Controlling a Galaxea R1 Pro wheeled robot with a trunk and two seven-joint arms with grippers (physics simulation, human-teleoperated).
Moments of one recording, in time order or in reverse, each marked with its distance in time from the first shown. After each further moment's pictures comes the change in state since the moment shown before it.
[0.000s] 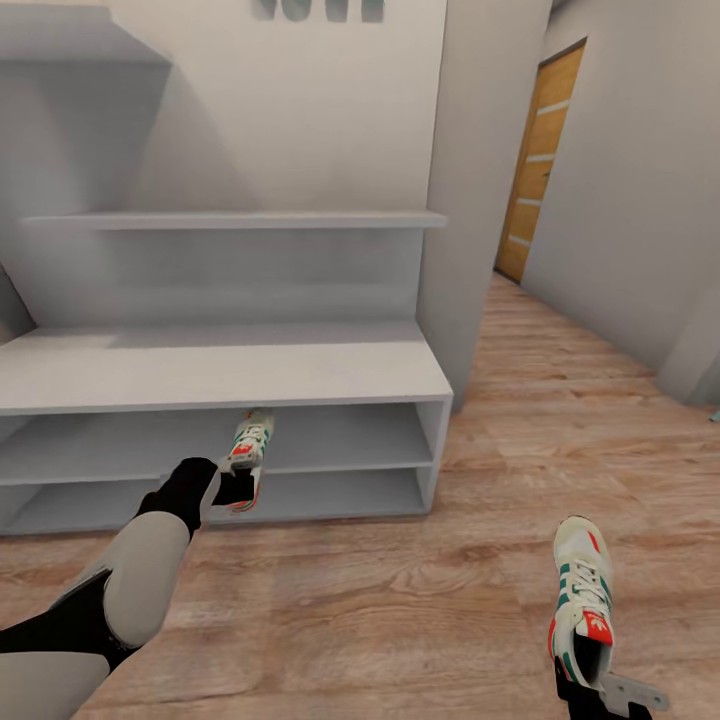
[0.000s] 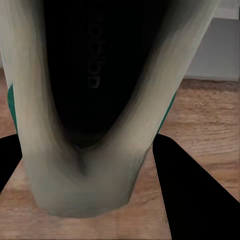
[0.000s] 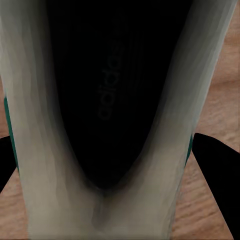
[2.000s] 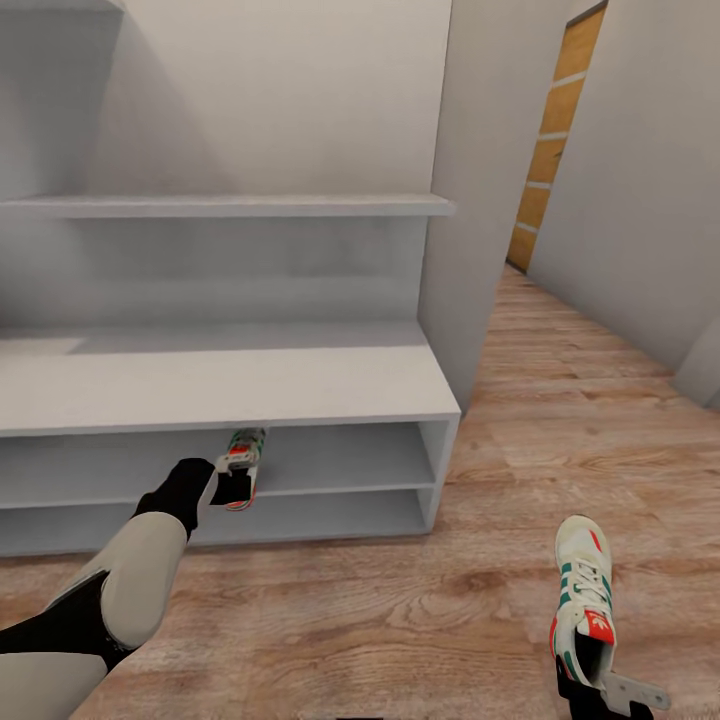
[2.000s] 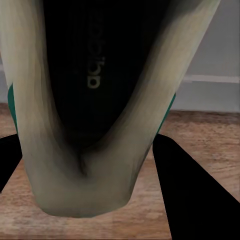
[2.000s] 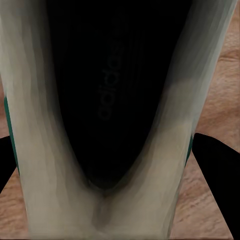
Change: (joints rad) left arm 0.002 0.008 -0.004 -0.002 0.000 -0.006 0.005; right arm 0.000 -0.001 -0.003 -0.005 -0.002 0.000 -0.001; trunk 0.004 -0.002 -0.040
